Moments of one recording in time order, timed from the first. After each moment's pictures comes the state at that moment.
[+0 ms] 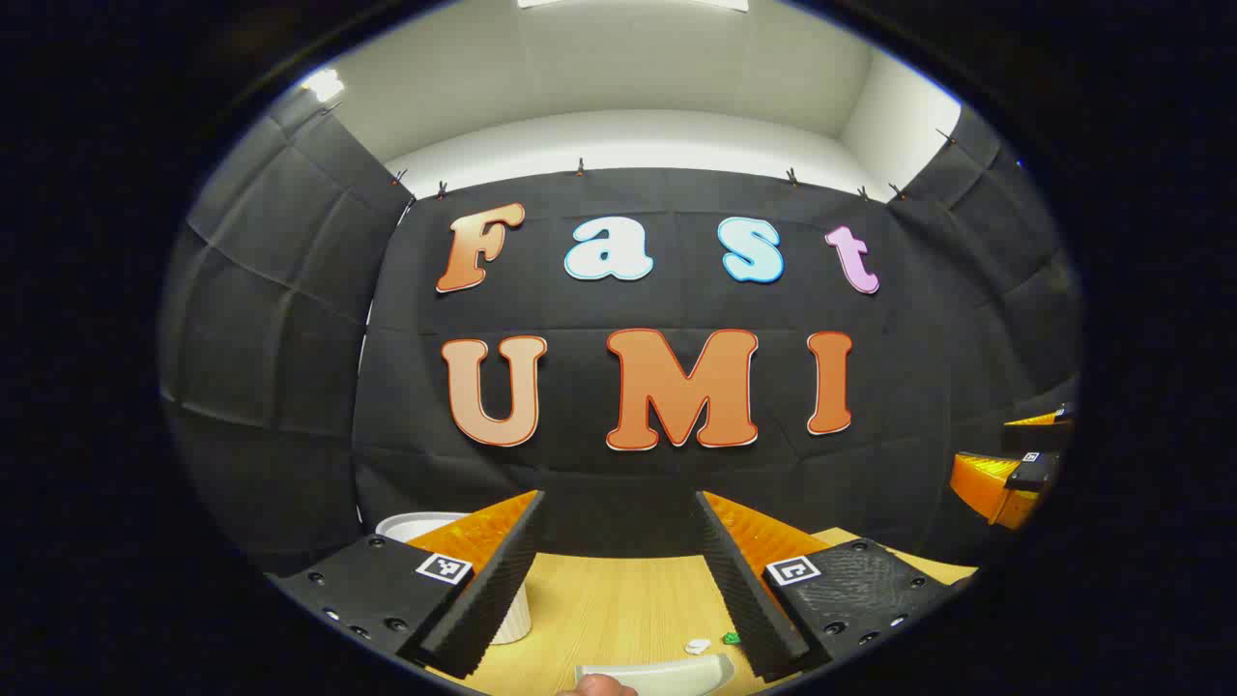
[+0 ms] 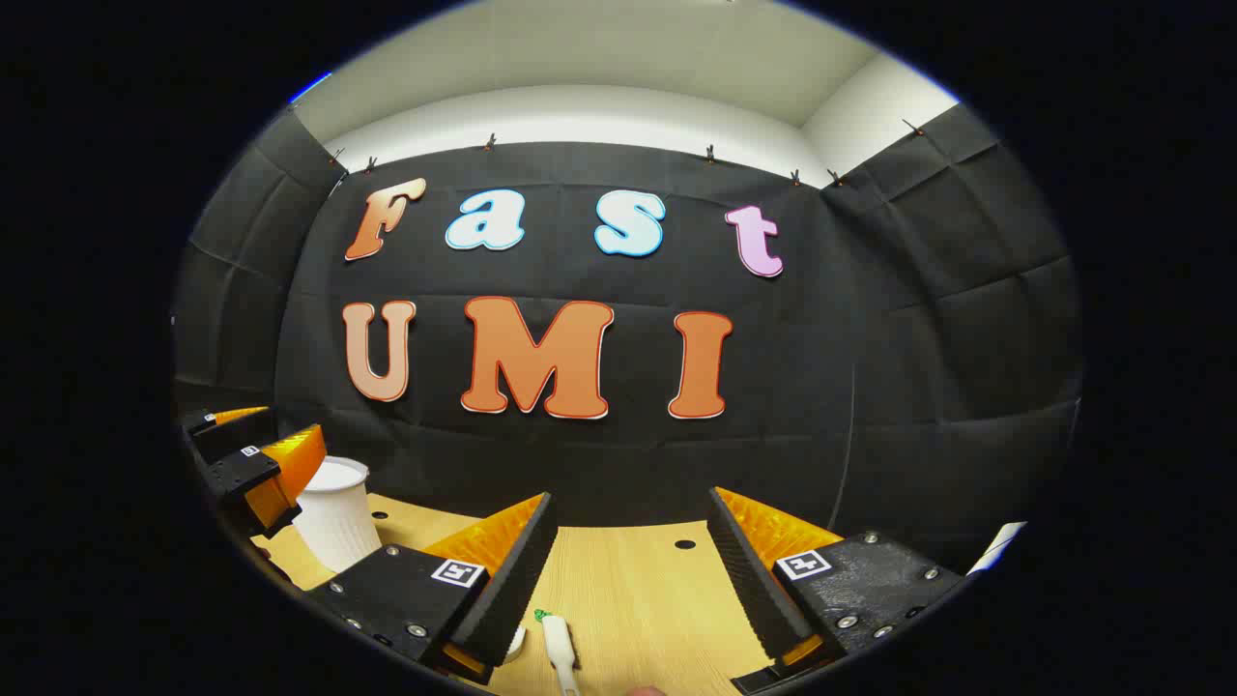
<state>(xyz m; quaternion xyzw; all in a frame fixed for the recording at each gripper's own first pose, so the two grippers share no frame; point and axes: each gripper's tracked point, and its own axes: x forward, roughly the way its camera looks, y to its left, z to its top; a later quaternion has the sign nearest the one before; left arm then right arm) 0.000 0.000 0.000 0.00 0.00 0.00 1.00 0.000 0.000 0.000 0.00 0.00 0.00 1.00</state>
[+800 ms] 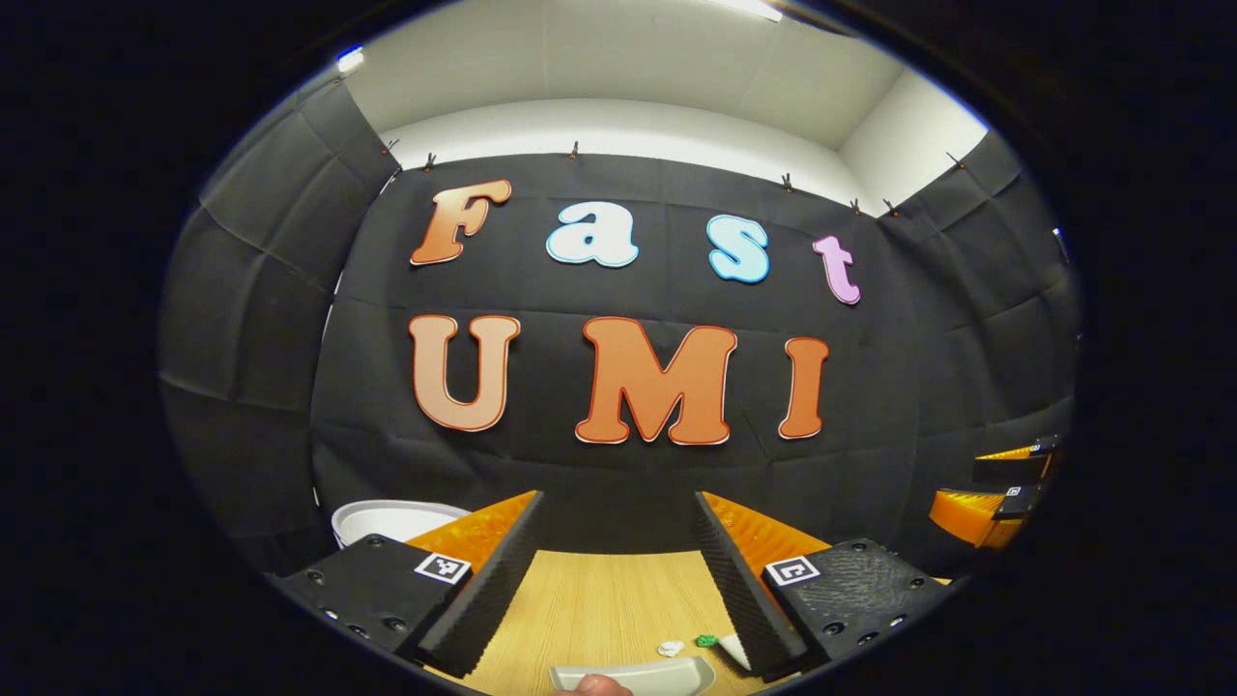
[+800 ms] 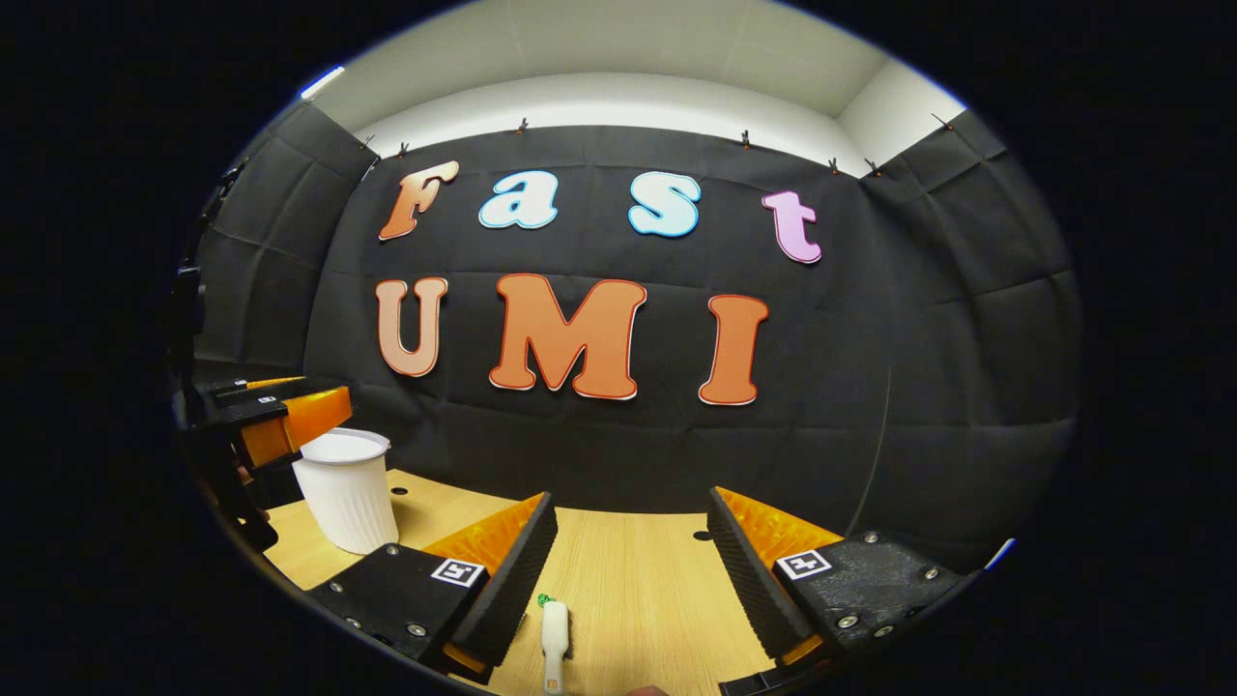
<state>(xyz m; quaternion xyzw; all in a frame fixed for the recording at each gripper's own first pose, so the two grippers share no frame) 0.022 0.006 -0.013 -0.06 0.02 -0.04 1.00 0.007 0.000 -0.016 -0.02 0.02 0.05 1.00</state>
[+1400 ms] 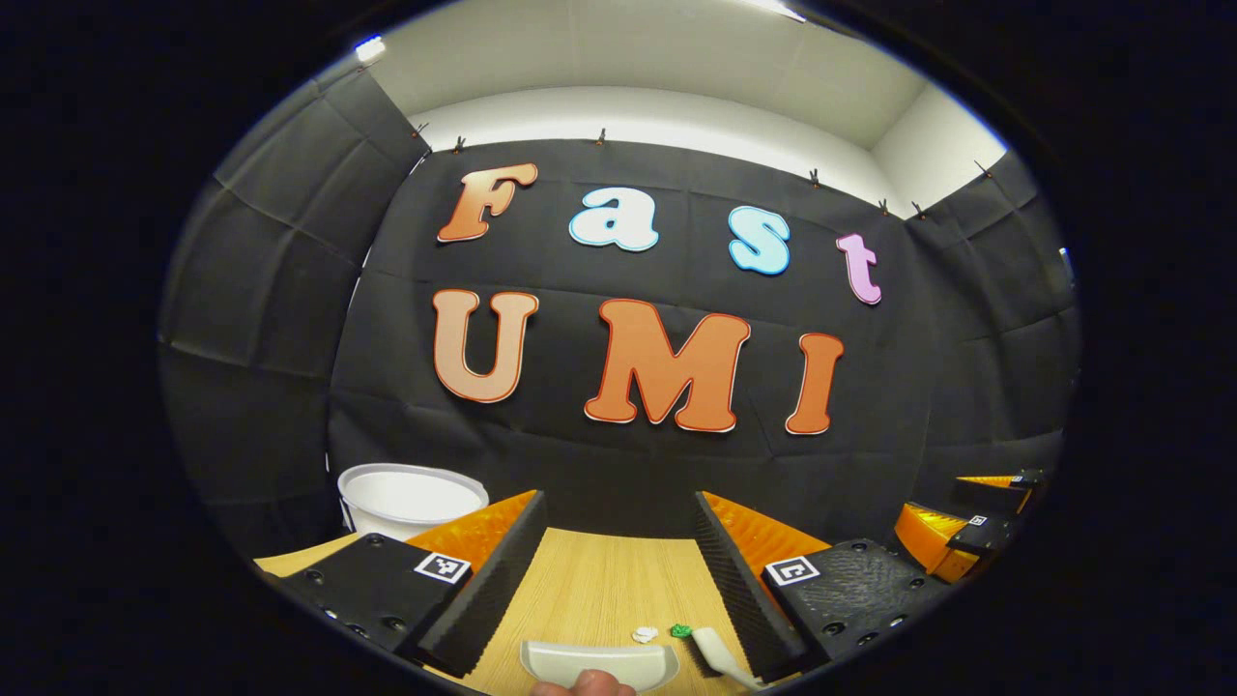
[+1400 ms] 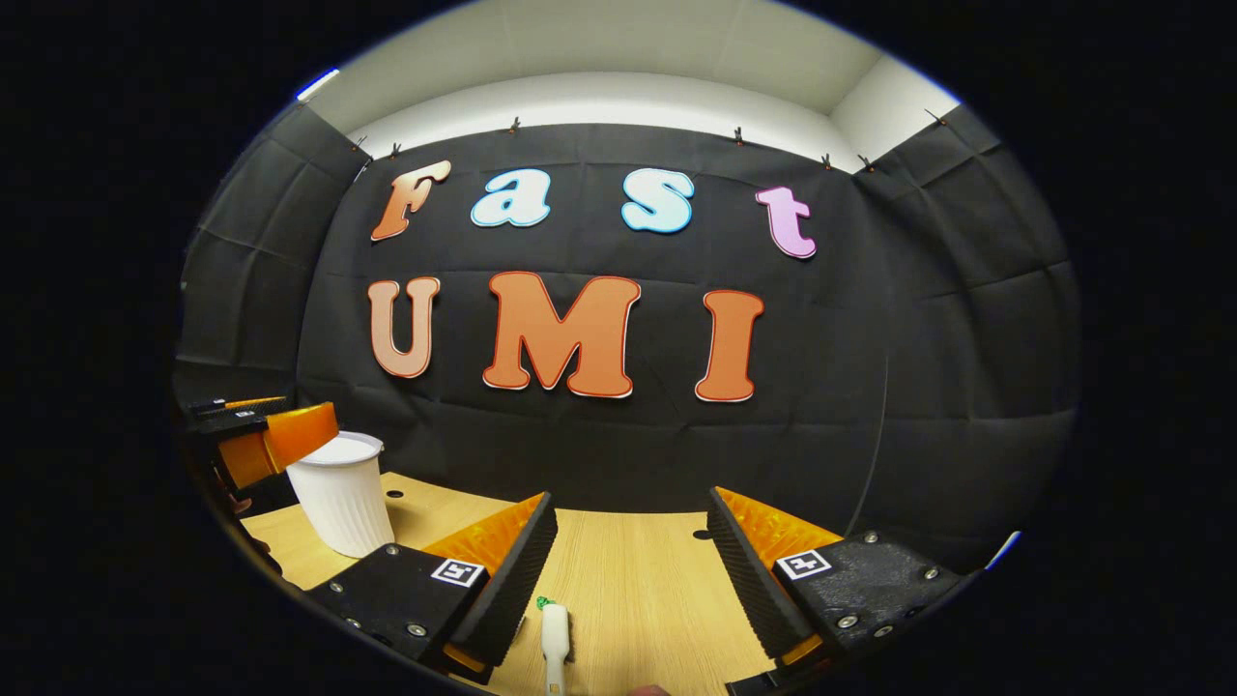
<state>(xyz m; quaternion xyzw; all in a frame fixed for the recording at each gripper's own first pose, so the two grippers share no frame) -0.002 -0.016 -0.019 -0.07 0.05 -0.02 1.00 0.017 -0.002 -0.025 -0.01 0.02 0.04 1.00</state>
